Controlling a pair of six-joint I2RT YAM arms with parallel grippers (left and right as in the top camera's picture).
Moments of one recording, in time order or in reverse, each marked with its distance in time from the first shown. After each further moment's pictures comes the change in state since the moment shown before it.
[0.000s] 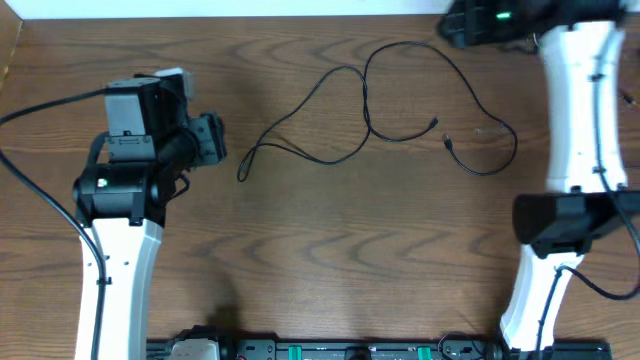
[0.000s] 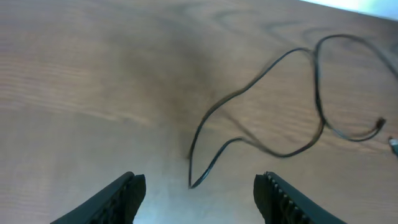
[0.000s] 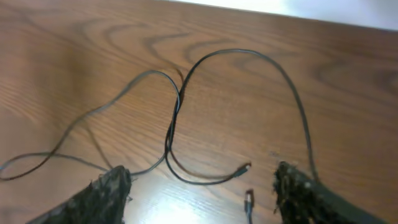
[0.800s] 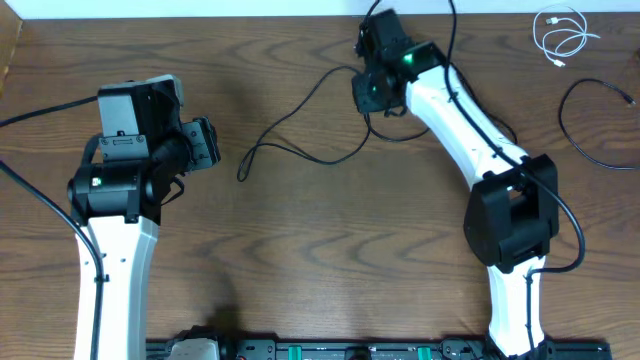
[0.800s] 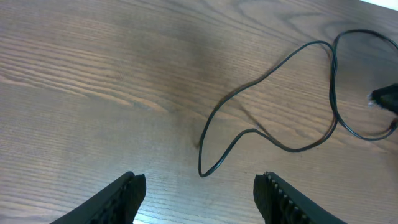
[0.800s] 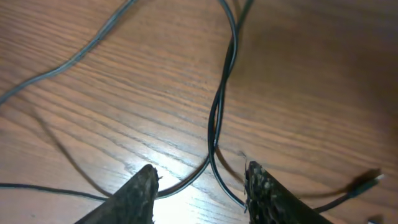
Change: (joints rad) left arm 0.030 0.009 0.000 -0.033 -0.005 -0.011; right arm 0.333 0.005 -0.593 0.447 0.293 0.235
